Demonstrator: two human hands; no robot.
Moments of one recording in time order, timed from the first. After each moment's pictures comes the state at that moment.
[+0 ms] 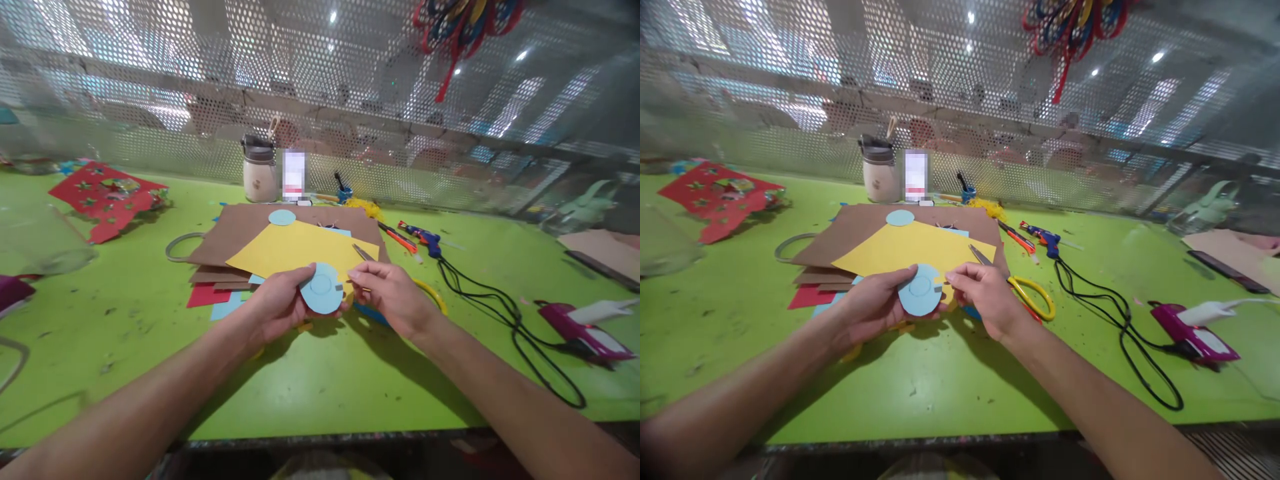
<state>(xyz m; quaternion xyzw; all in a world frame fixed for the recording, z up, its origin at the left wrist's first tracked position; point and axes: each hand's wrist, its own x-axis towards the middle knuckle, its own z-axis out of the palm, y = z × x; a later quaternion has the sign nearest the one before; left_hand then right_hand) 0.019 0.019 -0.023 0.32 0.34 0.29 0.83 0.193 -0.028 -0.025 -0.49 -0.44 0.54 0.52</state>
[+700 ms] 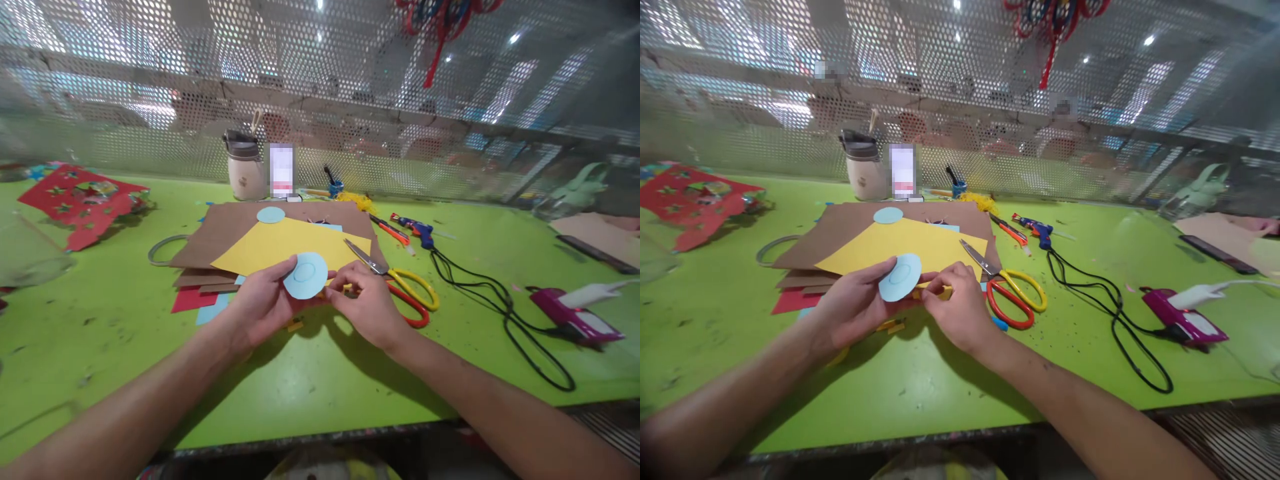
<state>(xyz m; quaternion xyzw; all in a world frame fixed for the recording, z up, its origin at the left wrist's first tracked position) 0.024 0.016 -0.013 0.30 0.30 0.33 0.84 0.176 -0.039 -0.036 -0.60 -0.61 0.25 0.45</state>
